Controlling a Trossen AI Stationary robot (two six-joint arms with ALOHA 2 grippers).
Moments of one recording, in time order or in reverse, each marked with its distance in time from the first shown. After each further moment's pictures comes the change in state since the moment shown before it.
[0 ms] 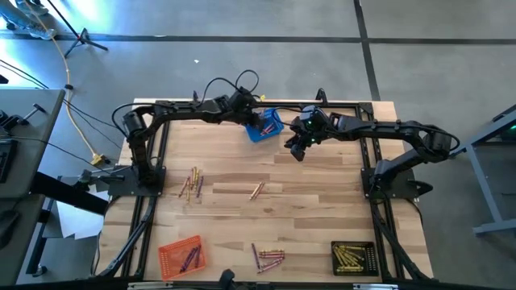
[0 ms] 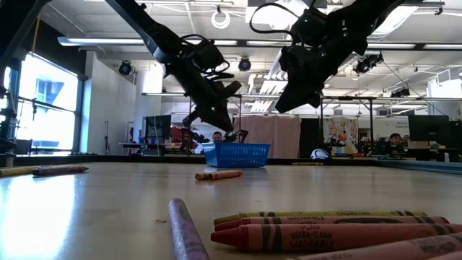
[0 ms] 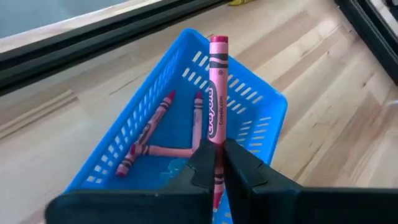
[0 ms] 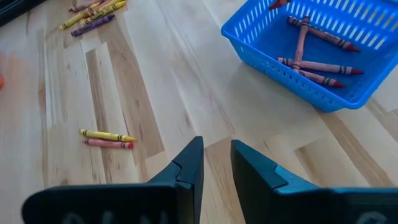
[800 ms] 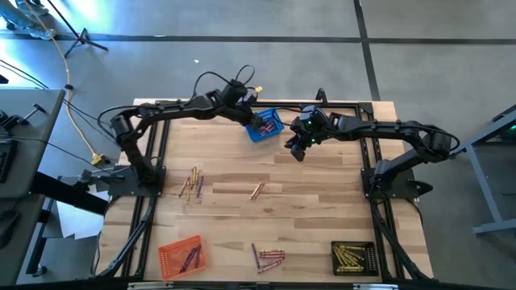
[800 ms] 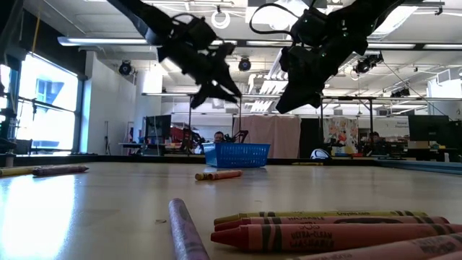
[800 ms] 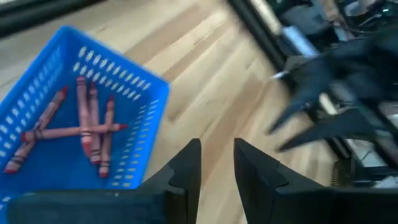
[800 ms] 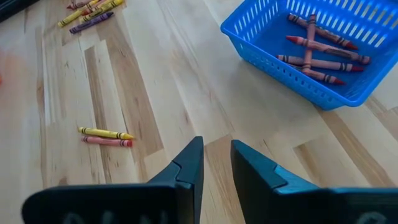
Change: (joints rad) left arm -0.002 -0.127 0.001 -0.017 0.331 -0.019; right arm 0.000 0.000 0.000 -0.008 0.002 -0.004
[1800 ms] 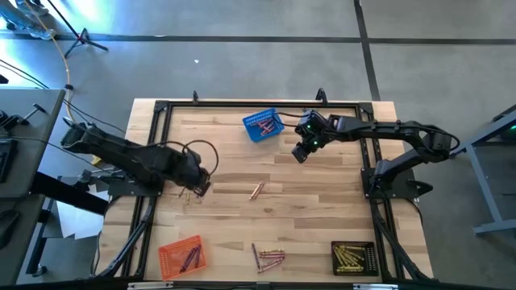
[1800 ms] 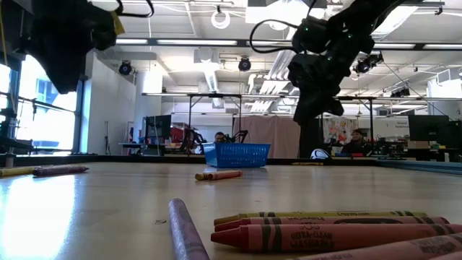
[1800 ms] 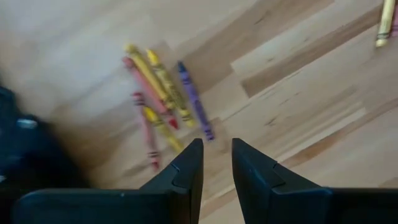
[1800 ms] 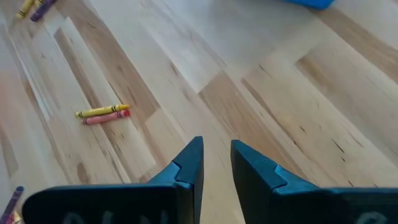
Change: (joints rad) left arm -0.780 -0.533 -0.282 -1.022 -0.552 -0.773; right arm 0.010 0.000 0.000 -0.187 -0.002 0.259
